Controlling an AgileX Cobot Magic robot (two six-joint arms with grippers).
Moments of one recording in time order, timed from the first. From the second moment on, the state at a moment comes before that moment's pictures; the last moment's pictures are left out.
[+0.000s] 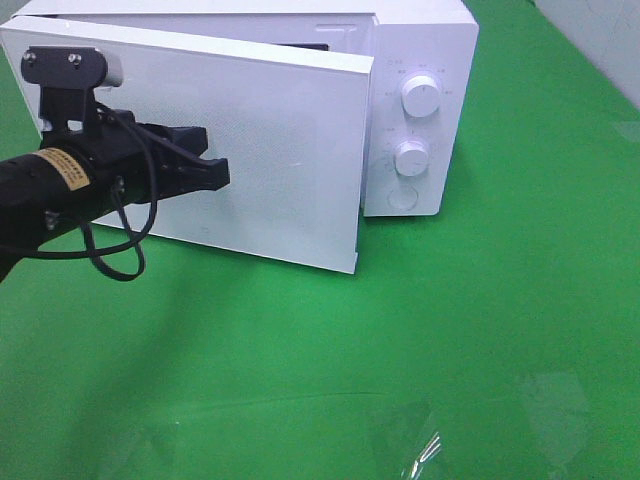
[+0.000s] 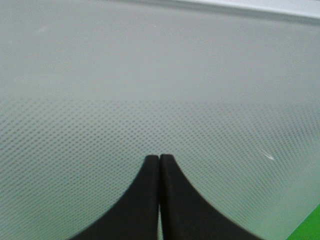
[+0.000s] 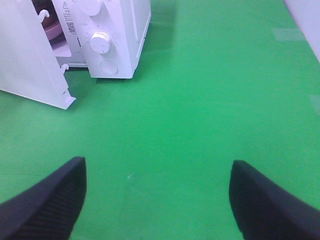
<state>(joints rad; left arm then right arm) -0.55 1.74 -0.66 0.01 -0.73 -0.14 0.09 0.00 -0.49 0.02 0.97 0.05</state>
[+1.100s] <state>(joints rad) -0.60 1.96 -1.01 0.00 -0.60 -0.09 0.09 0.00 -0.49 0.02 0.97 0.05</state>
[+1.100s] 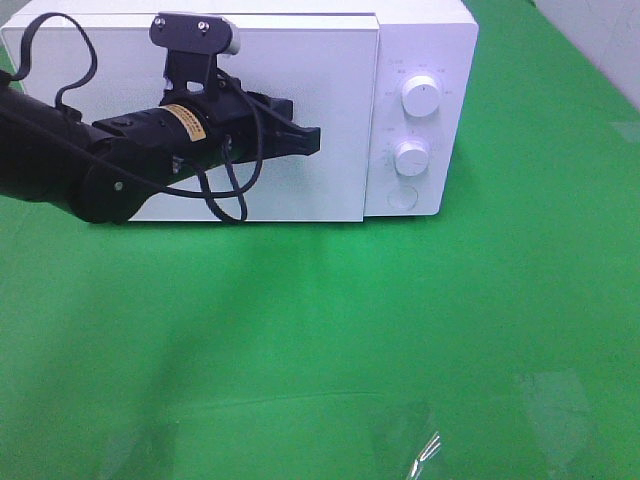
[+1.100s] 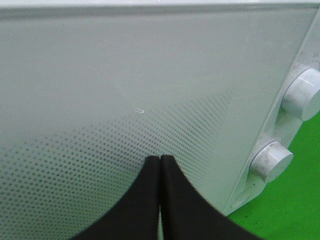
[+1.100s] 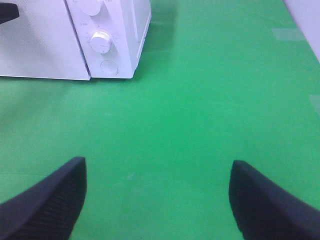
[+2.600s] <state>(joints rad) -0.74 1.60 -0.87 -0.11 0.31 -0.01 0.09 0.00 -0.49 0.02 0.97 0.05</state>
